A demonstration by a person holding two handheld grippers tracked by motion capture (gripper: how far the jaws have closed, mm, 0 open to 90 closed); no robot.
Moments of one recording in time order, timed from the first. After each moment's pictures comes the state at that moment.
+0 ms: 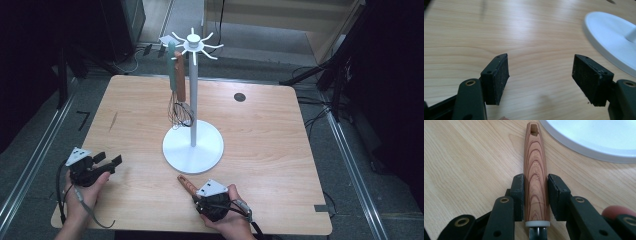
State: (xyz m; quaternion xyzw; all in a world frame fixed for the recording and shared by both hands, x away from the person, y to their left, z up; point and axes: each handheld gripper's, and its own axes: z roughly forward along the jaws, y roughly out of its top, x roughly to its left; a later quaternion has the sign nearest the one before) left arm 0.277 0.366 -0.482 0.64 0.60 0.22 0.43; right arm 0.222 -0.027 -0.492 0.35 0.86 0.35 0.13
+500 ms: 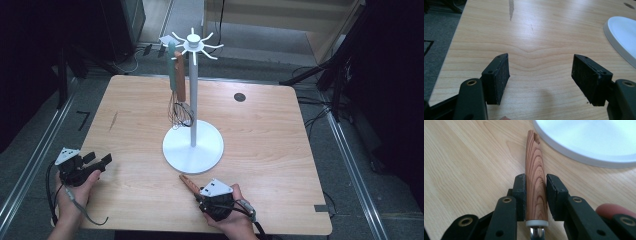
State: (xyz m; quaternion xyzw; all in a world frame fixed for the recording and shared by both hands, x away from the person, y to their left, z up) left arm 0.278 0.384 -0.484 0.63 0.62 0.23 0.41; right arm 0.223 -0.036 -0.489 0.35 0.85 0.37 0.14
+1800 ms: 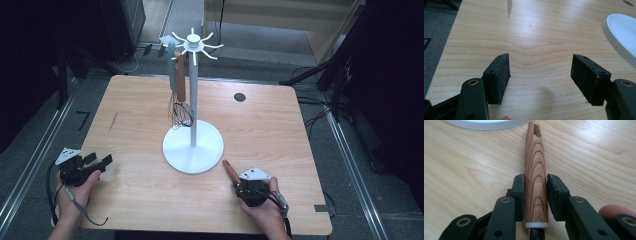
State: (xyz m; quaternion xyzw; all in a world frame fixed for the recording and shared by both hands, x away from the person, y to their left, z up) left arm 0.278 0.384 -0.485 0.63 0.62 0.22 0.41; right arm 0.255 -0.125 -0.490 0.47 0.80 0.31 0.19
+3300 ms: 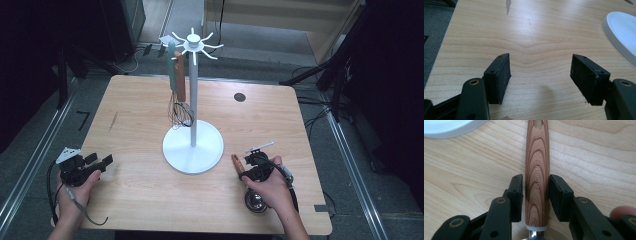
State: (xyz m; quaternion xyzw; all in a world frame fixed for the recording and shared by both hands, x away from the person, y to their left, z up) left arm 0.280 0.385 -0.485 0.64 0.62 0.21 0.41; right arm 0.319 -0.138 -0.464 0.56 0.80 0.19 0.03
